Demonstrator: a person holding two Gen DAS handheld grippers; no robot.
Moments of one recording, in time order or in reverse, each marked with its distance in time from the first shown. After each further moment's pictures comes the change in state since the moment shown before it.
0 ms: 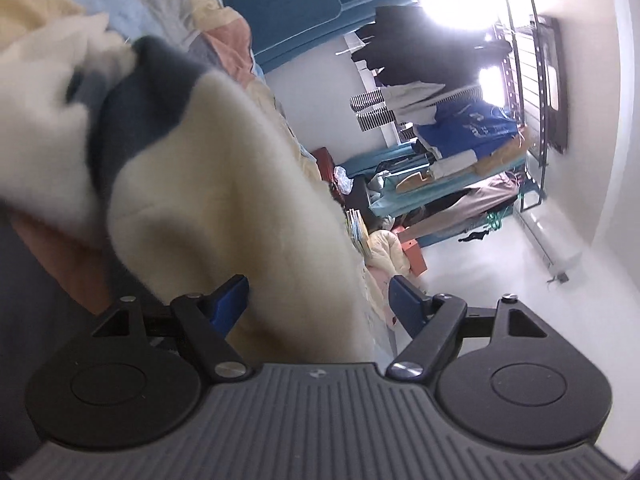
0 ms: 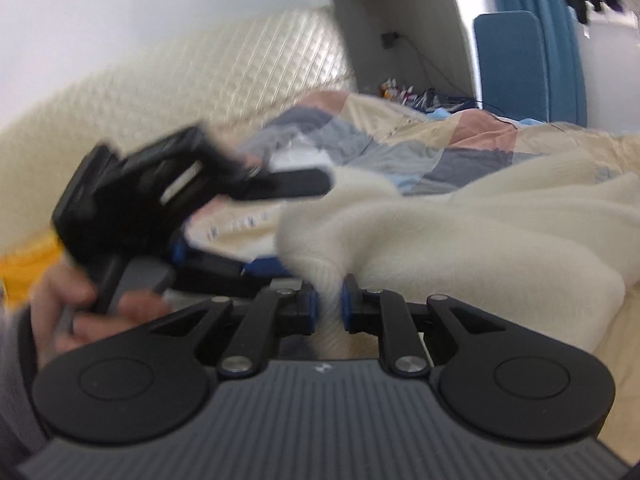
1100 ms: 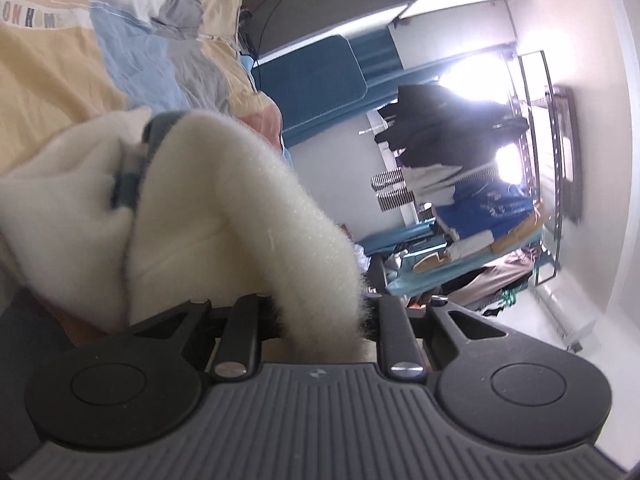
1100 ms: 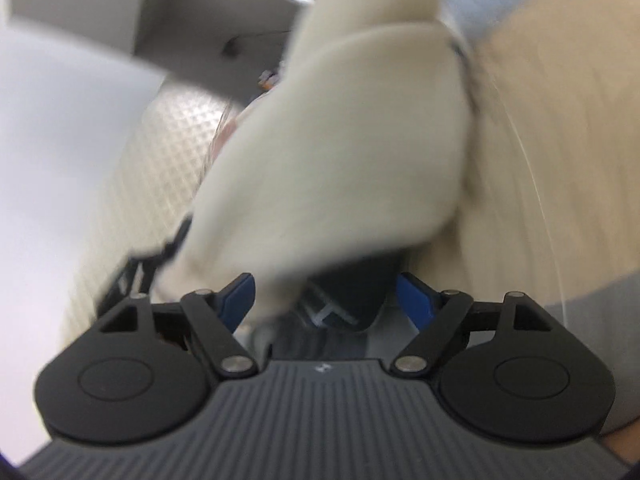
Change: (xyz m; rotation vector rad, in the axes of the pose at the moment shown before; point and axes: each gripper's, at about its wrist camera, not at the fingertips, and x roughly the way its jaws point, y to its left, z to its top) left arm -0.040 0.023 0.047 -0.055 -0.239 0.047; right arm -0.005 -0.105 -0.088 1.093 -0.054 0.146
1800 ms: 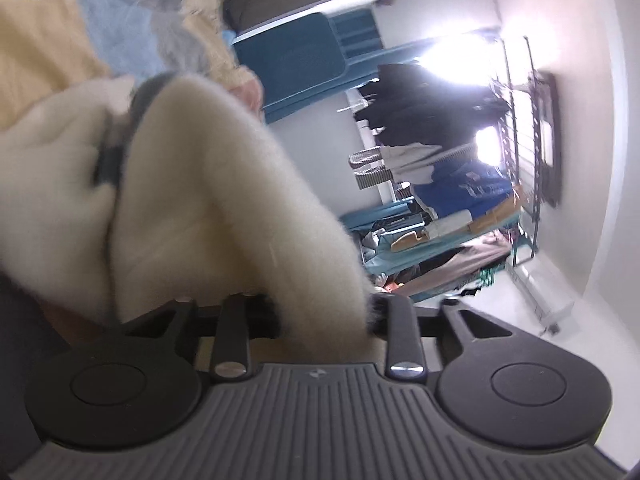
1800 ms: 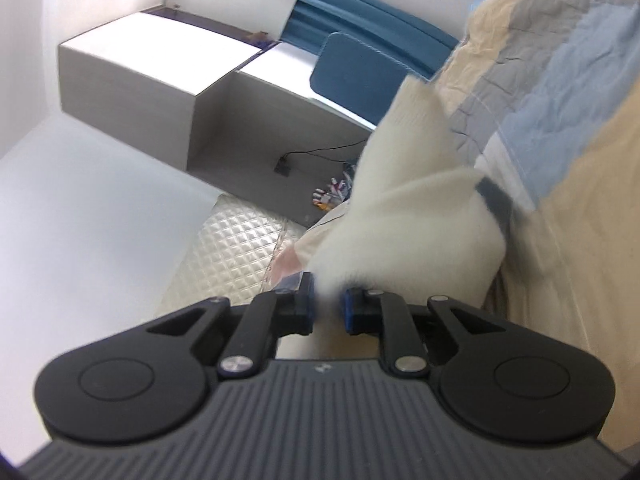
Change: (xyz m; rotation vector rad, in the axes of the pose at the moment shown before) left arm 0.009 0.014 -0.013 -0.020 0.073 -0.071; right arm -0.027 0.032 0.043 -0.083 -0.327 0.130
